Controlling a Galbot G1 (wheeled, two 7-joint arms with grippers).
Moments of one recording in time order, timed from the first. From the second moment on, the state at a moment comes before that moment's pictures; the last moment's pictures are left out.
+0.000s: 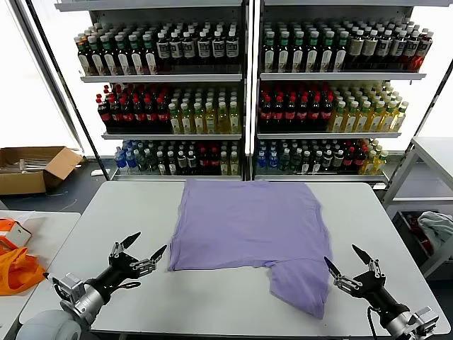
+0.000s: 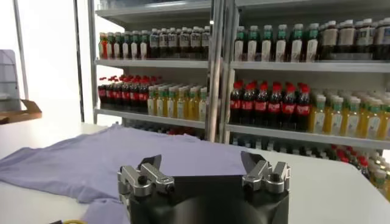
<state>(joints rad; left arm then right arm) 1.48 -1.08 -0.70 -2.03 -0.44 0.31 0.41 -1.67 1.13 0.86 2.05 0.41 -0.13 -0.43</state>
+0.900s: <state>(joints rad) 1.42 -0.96 -0.52 -1.97 -0.53 0.46 0.28 -1.82 0.95 0.74 2.15 0.47 -0.39 -0.25</state>
